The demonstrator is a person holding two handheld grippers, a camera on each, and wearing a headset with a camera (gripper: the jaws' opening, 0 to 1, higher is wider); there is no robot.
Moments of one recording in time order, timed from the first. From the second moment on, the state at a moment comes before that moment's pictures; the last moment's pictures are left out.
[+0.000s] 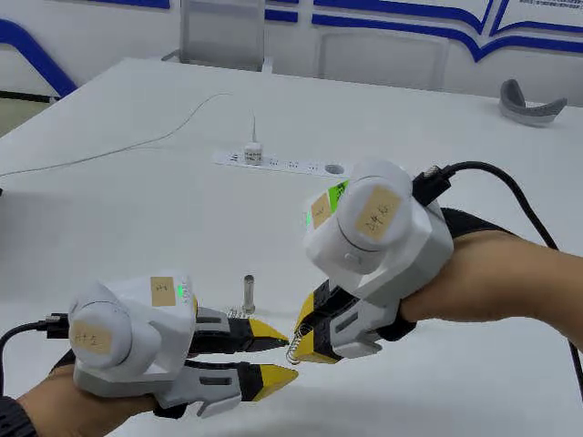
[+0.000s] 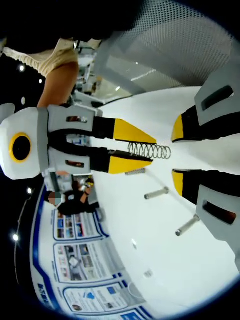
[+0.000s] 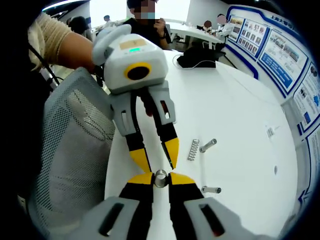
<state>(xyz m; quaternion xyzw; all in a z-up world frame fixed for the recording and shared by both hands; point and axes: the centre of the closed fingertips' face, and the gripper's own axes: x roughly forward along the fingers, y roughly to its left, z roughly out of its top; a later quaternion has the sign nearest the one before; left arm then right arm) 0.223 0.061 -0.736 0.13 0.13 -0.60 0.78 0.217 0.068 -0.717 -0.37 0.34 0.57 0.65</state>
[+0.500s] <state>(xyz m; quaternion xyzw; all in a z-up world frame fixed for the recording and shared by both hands) 0.240 0.086 -0.735 0.11 0.15 -0.55 0.81 0.230 0.050 -0.713 -0.37 0.35 0.55 0.66</state>
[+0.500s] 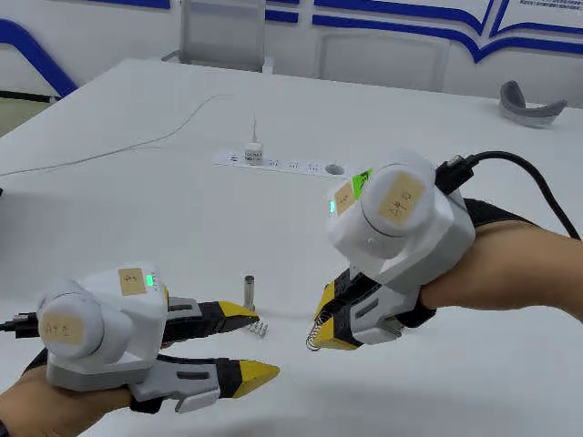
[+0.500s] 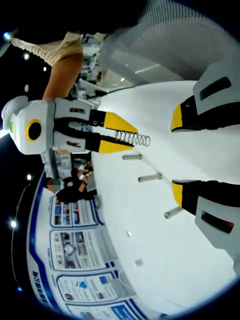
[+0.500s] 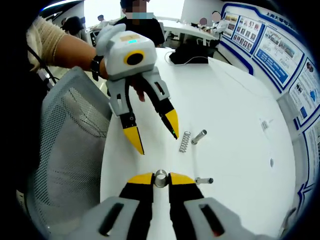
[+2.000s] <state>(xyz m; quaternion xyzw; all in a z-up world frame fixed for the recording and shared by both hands) 0.252 0.114 -0.743 0.09 0.16 -0.50 0.84 0.304 0.018 -0.705 -0.37 0.37 0.50 0.69</state>
